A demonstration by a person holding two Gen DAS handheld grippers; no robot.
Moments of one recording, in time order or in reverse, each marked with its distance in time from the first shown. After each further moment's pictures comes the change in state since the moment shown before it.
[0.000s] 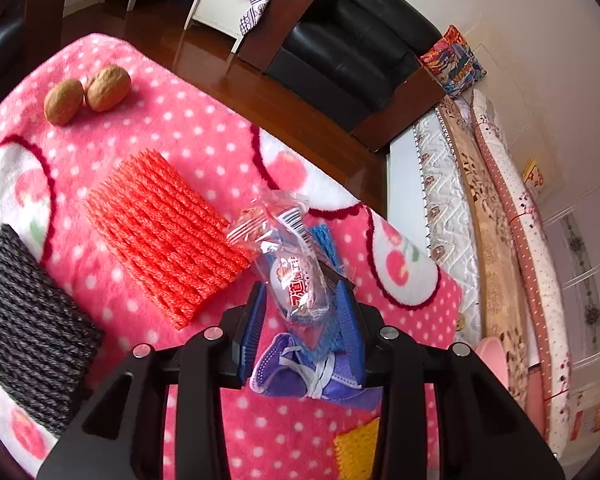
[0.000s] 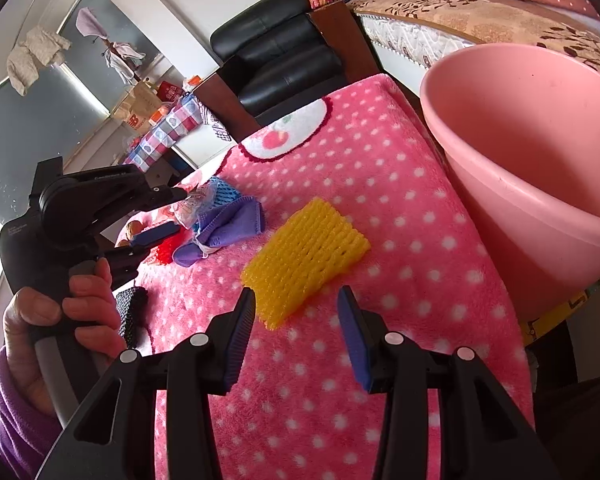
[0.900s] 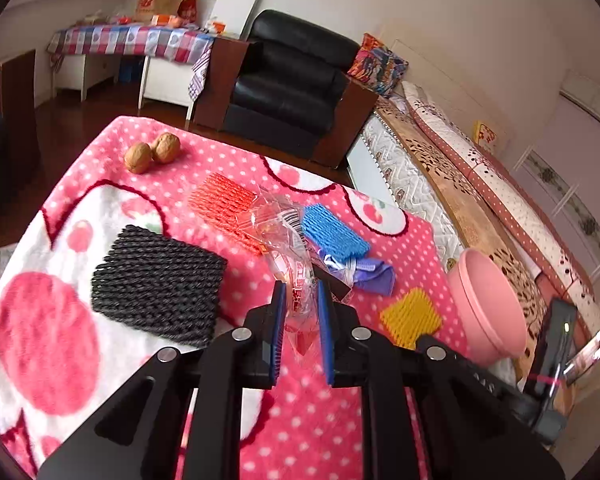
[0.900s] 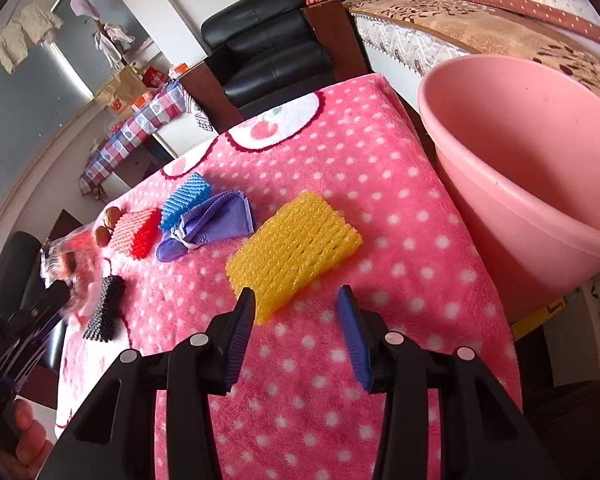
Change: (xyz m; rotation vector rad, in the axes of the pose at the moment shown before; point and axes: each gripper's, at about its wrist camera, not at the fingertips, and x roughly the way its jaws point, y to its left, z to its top) left arm -0.123 0.046 -0.085 0.359 -0.176 -0.058; right arm 0.005 0.012 -0.002 -0.059 0.020 -0.114
